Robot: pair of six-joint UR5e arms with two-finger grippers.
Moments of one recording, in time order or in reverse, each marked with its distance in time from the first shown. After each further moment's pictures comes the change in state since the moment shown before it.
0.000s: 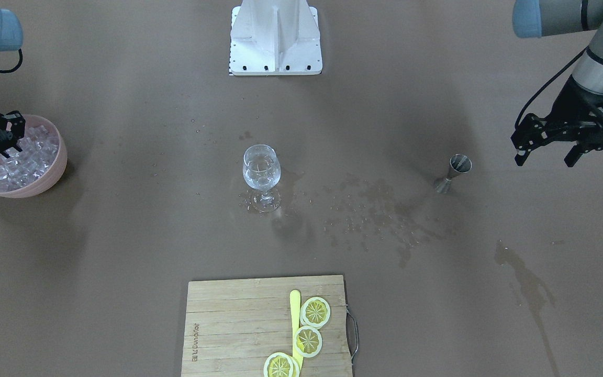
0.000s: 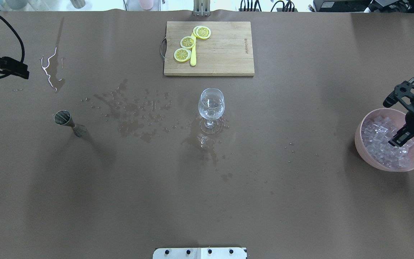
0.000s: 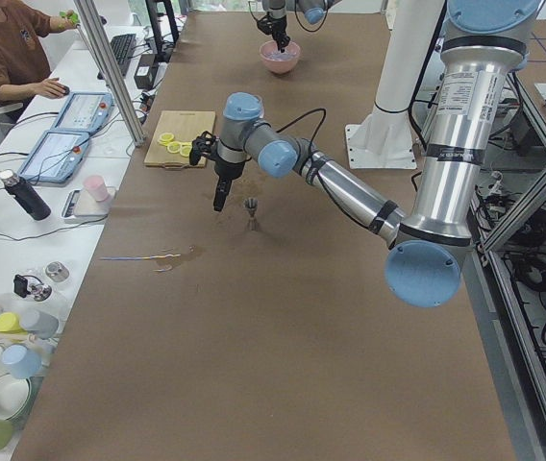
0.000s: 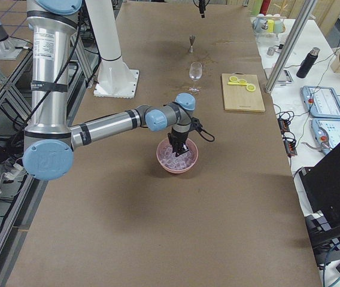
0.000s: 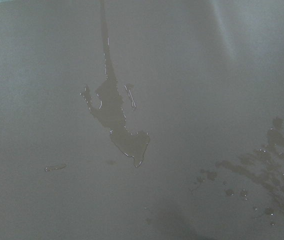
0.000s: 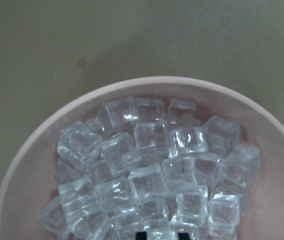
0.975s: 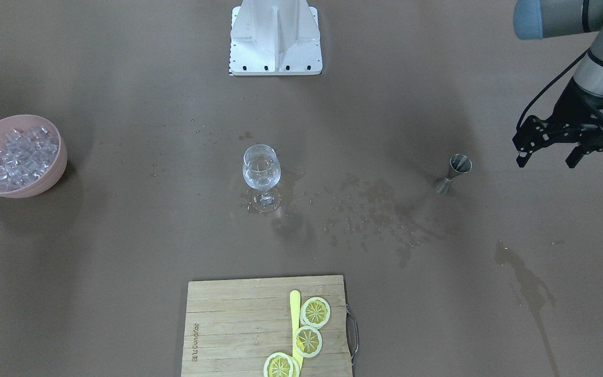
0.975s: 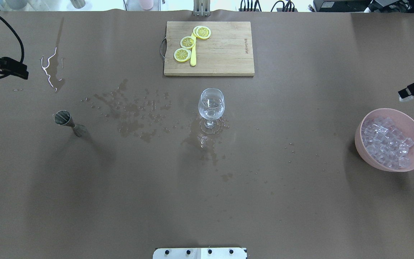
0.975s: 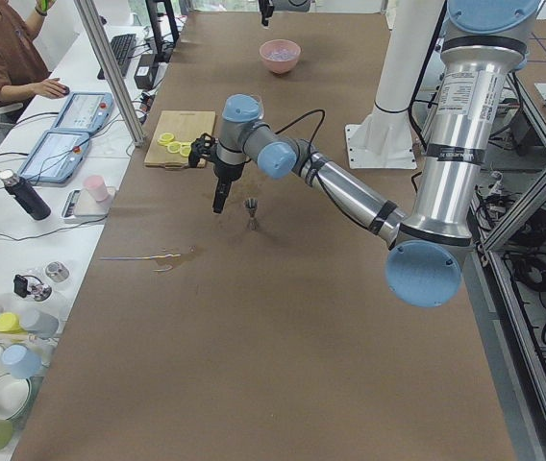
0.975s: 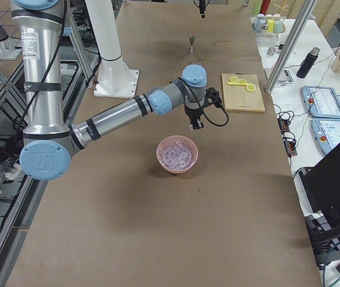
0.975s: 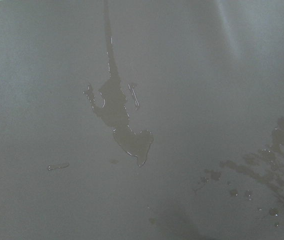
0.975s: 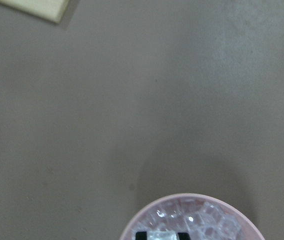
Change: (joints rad) left arm -0.003 0.000 0.011 0.000 0.000 0.001; right arm 0.277 0.141 0.096 0.002 0.269 0.291
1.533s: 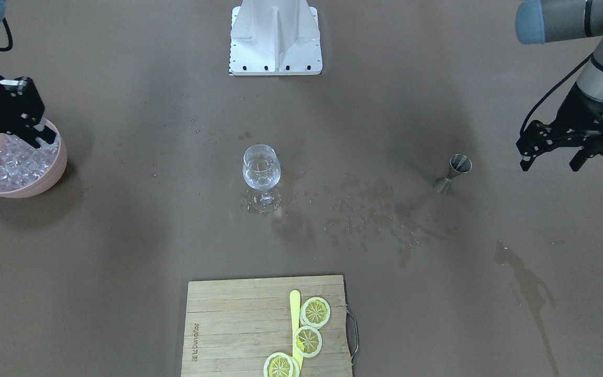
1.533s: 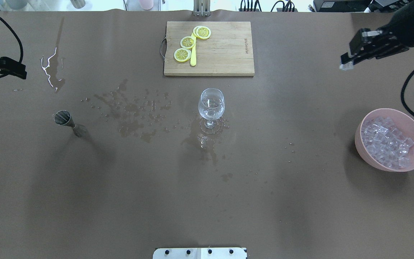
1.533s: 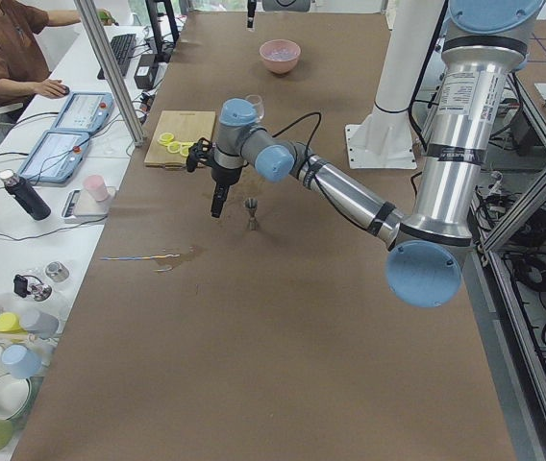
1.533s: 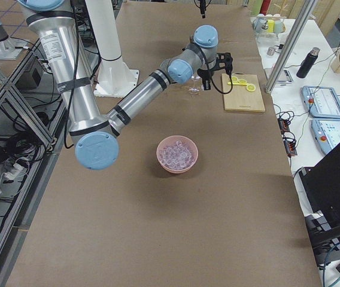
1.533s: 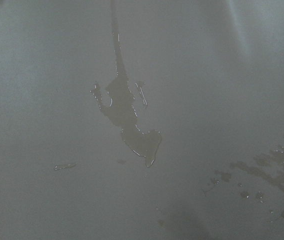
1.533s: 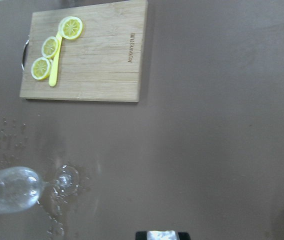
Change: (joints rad) left arm -0.010 -0.004 0.030 0.000 0.000 0.028; right arm -0.132 0.311 -0.013 0.001 0.000 0.593
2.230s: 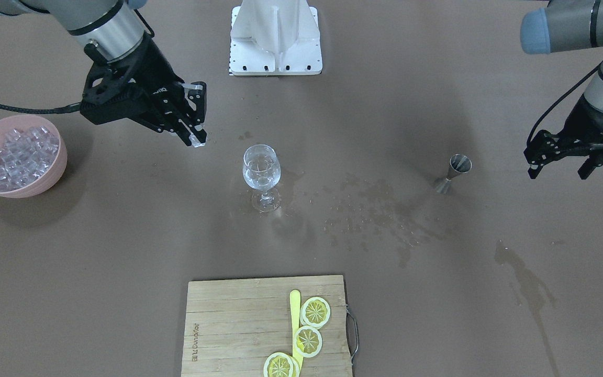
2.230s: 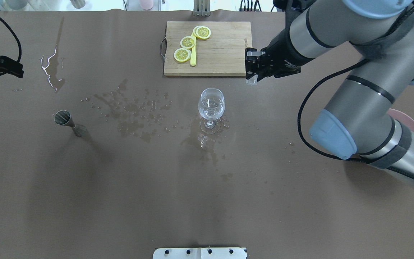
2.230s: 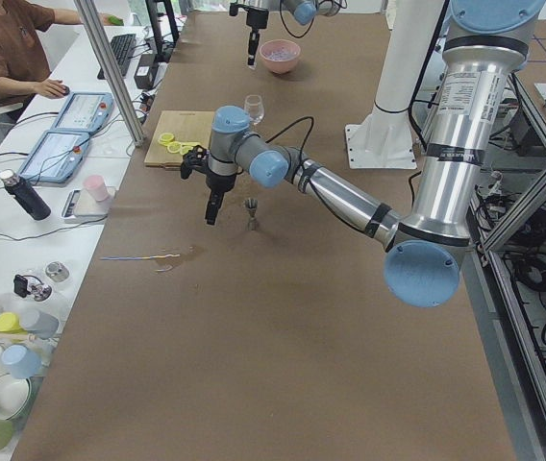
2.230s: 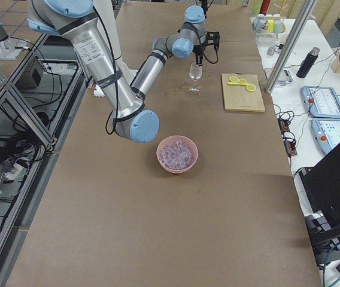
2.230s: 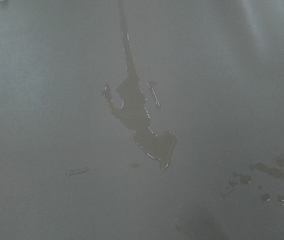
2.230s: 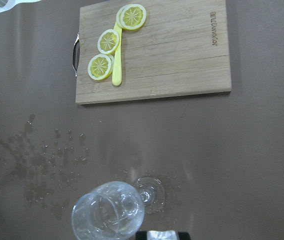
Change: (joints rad) left arm -0.013 -0.011 0.048 -0.004 -0.001 0.038; right arm -0.315 0.247 -0.080 0.001 -0.321 0.300
